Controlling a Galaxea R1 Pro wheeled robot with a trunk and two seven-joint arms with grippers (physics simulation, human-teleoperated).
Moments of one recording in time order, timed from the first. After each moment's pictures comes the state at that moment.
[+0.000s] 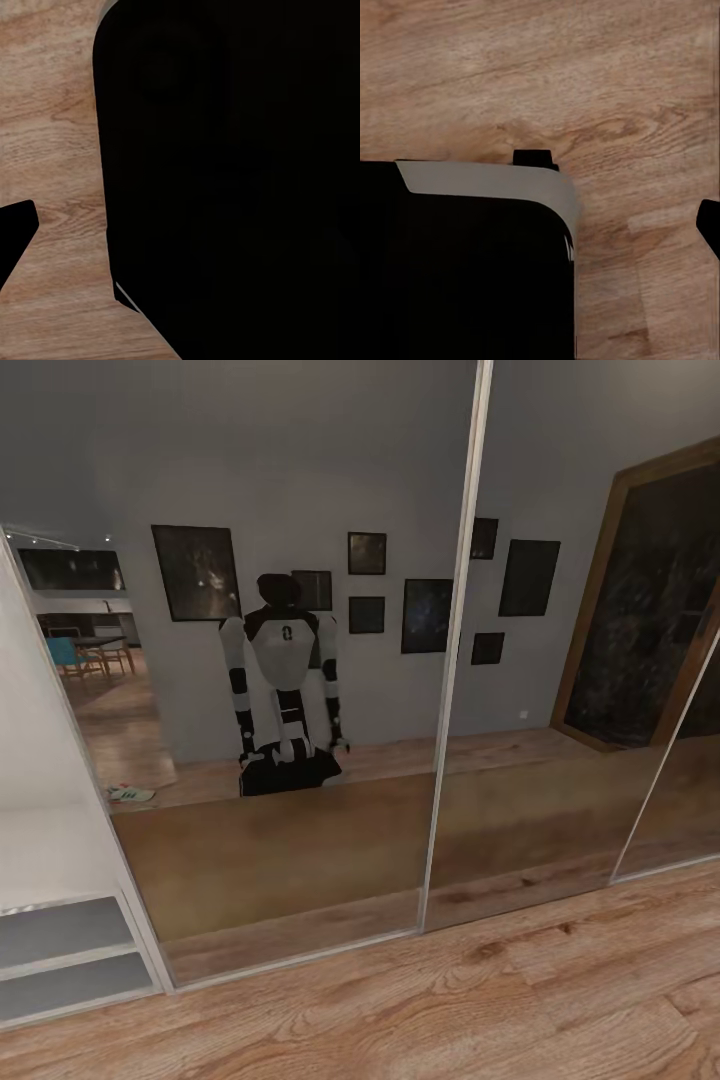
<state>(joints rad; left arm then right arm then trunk) 0.00 0.00 0.00 -0.01 0.00 -0.01 0.00 -0.01 -0.03 0.00 -0.18 0.00 -0.11 -0.01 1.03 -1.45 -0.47</state>
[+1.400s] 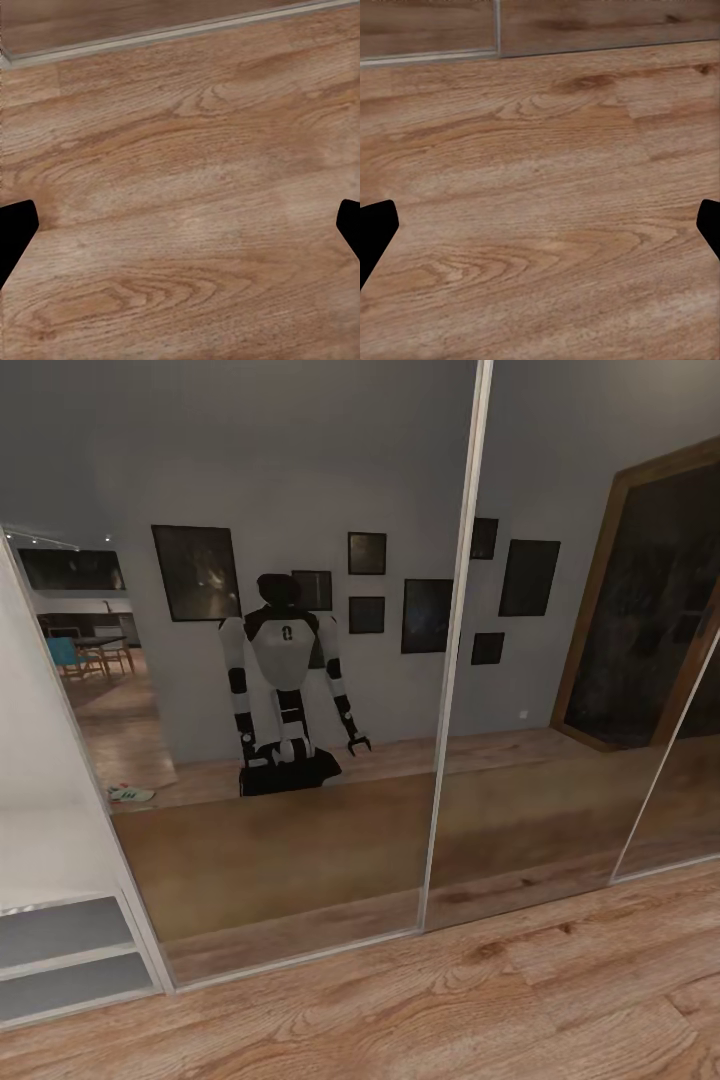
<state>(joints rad) -0.17 0.03 0.01 -0.23 0.01 -0.39 -0.01 -0.06 -0.10 -0.01 -0.44 0.00 -0.42 0.00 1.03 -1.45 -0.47</state>
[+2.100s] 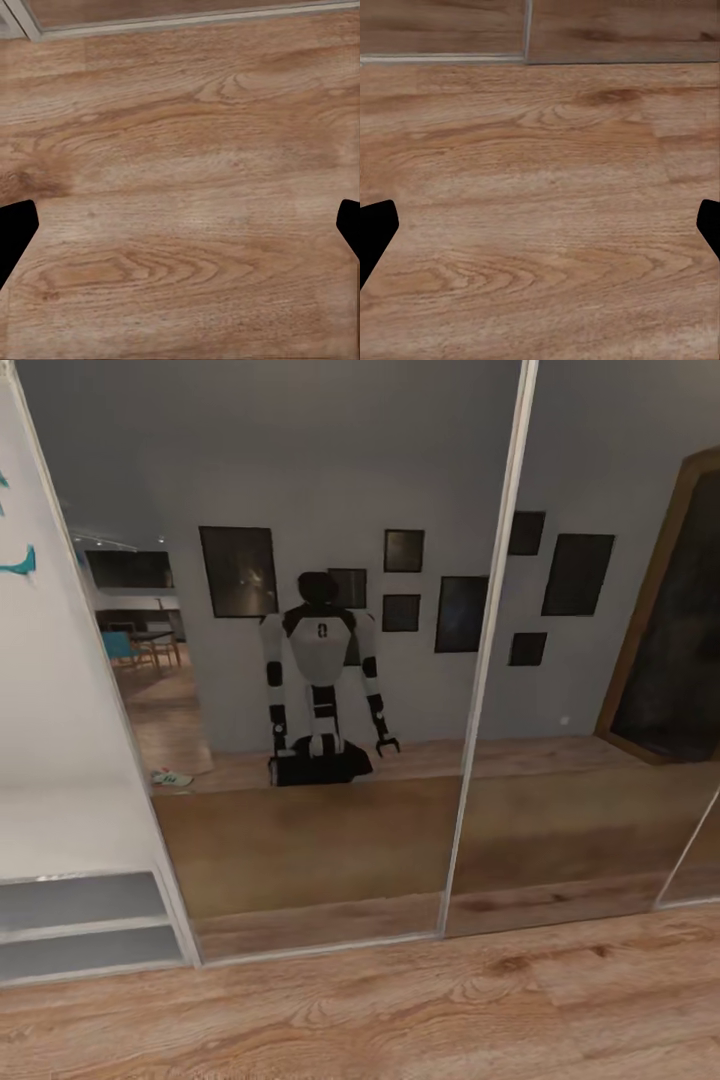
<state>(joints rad) -0.16 0.03 0.01 -0.24 0.01 -0.39 -0.01 -0.06 -0.10 -0.01 -0.44 0.00 -0.42 -0.01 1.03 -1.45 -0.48</state>
